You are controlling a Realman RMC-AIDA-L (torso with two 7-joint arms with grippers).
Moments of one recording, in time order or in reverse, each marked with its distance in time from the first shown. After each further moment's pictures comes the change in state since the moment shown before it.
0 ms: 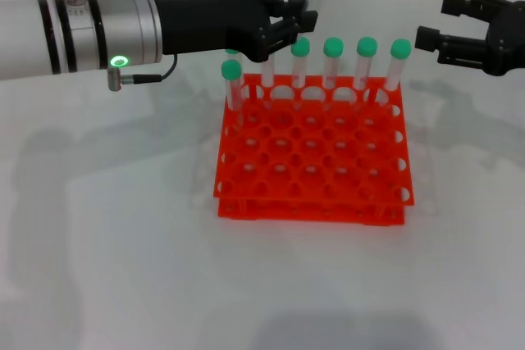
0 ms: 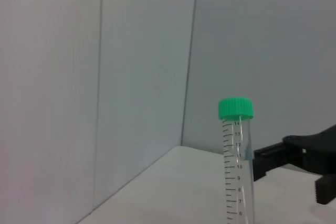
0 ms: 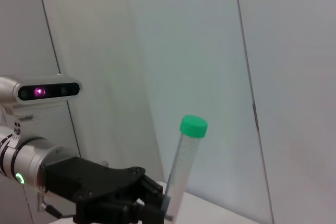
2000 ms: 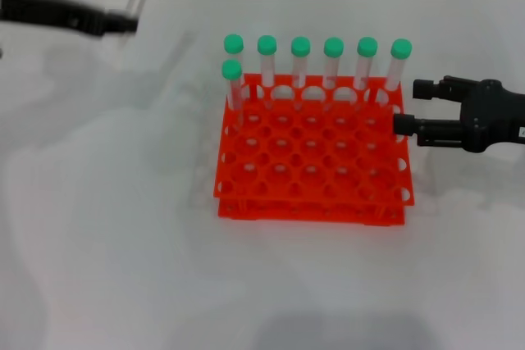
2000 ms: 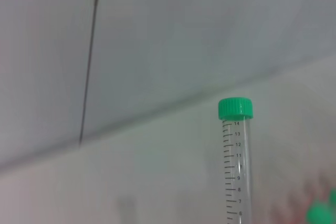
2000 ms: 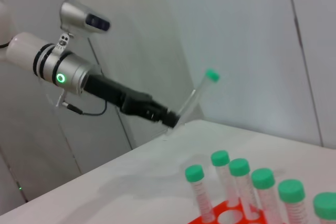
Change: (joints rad) left arm 0.046 0.128 -0.185 0.323 0.578 0.061 -0.724; right arm -0.059 -0.003 -0.135 0.010 -0.054 -0.028 0.079
